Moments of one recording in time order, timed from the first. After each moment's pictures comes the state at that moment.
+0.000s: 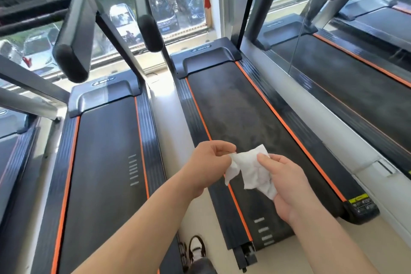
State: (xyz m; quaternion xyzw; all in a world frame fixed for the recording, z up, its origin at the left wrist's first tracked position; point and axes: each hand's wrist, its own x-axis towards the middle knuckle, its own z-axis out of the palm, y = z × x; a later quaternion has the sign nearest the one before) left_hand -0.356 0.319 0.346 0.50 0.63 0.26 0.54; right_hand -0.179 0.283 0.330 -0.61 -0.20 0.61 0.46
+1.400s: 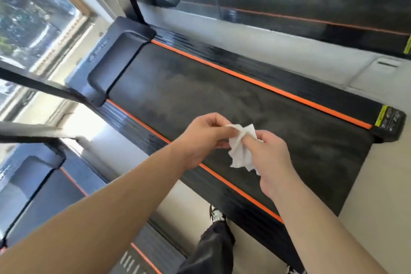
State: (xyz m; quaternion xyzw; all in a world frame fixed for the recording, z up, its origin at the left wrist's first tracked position) left_hand -0.291 0.697 0.143 0.55 0.46 0.03 0.70; right_hand -0.197 0.569 0.137 -0.69 0.01 0.49 0.53
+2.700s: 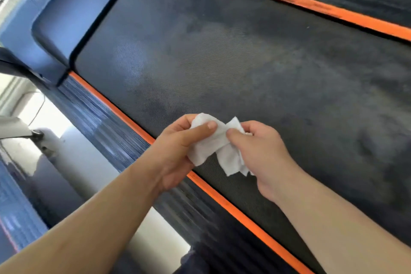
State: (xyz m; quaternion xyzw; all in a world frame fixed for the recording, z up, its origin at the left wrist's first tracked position) left_hand -0.453 1.056 -0.253 0.35 0.52 0.12 0.77; right_hand -0.320 0.957 -0.270 -0.68 -0.04 0.56 0.47
